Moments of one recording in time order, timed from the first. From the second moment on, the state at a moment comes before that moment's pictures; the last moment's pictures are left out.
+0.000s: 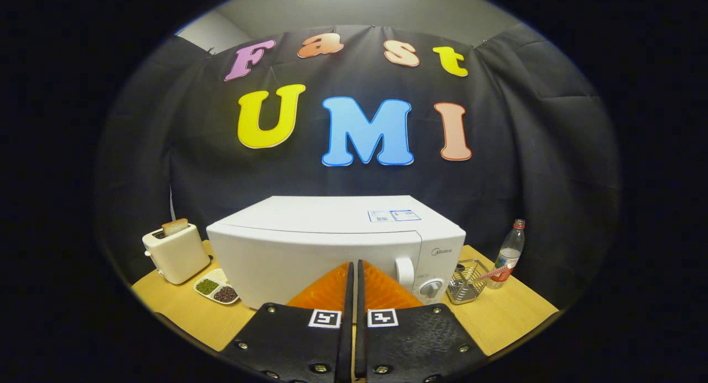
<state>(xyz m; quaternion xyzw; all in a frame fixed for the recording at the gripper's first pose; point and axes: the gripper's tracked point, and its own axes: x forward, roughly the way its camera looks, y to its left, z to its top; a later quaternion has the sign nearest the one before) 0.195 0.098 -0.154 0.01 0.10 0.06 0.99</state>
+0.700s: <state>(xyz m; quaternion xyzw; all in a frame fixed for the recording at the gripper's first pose) 0.066 0.066 -0.089 0.01 0.06 0.05 1.00</state>
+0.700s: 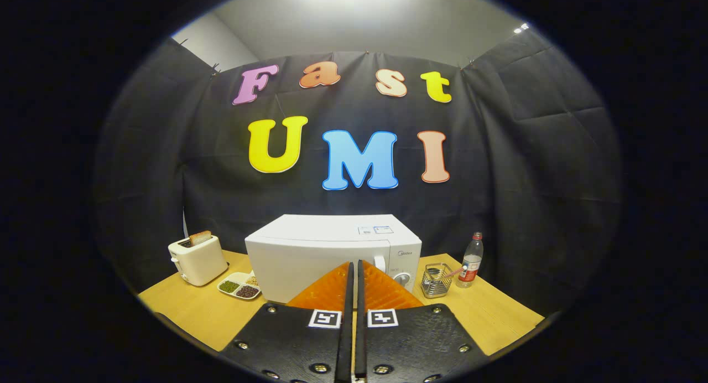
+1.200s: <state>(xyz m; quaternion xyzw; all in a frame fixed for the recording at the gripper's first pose) -0.019 0.063 -0.077 0.03 0.06 0.06 1.00</state>
